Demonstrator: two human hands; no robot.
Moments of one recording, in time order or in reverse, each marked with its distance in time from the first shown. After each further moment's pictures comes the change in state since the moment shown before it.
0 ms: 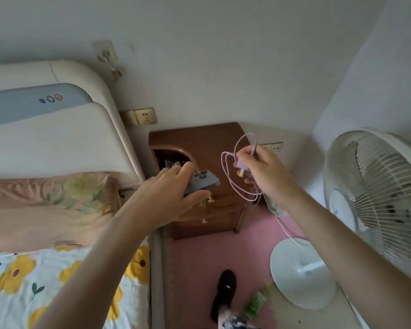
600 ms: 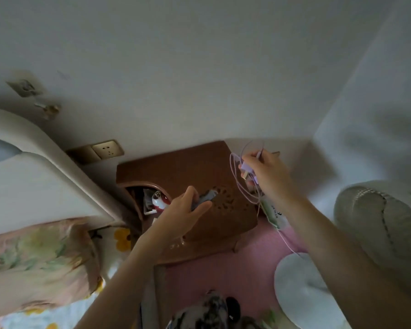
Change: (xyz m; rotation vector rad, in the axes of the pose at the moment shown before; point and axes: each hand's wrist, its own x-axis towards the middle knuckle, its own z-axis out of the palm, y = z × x) left_hand 0.238 -0.057 0.133 -0.496 -0.239 -0.201; right_hand 0.207 0.053 -0.079 0.089 0.114 0.172
